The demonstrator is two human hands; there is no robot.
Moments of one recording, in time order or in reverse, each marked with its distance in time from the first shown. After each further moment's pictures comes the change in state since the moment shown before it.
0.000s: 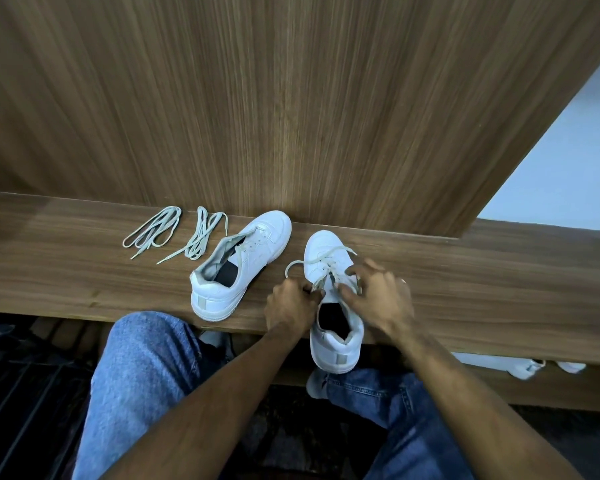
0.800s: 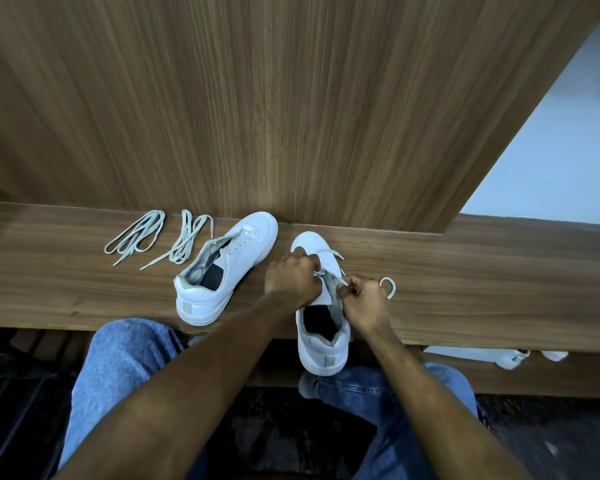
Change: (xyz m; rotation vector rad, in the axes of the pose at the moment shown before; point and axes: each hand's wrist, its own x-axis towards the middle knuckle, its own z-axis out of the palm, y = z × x) left_hand 0.039 0.032 0.000 0.480 -0.126 0.425; right_hand -0.001 0.012 0.039 0.523 0.095 0.366
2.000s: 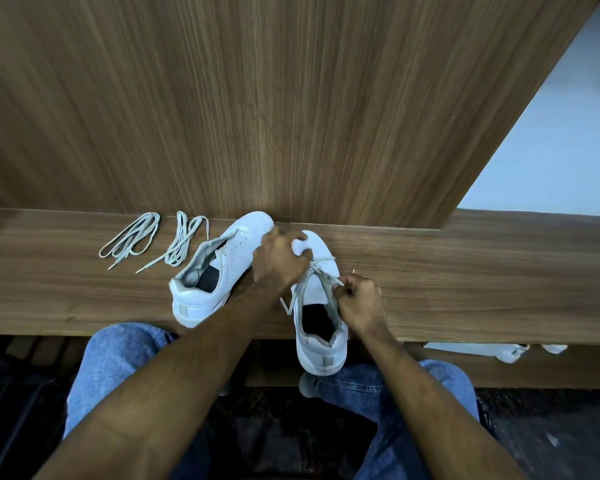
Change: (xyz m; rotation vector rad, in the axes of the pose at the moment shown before) left_hand 0.020 -0.015 -0.007 -0.381 0.259 -0.132; right_hand -0.003 -0.003 0.001 -0.042 0.004 -0.031
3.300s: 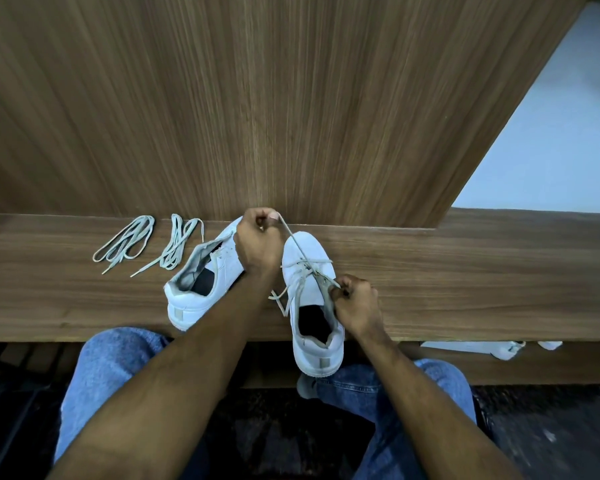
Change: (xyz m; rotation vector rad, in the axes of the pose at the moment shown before) left_hand 0.005 0.028 -0.026 -0.585 0.440 -0.287; right_hand -0.004 -0.002 -0.002 0.034 -0.012 0.002
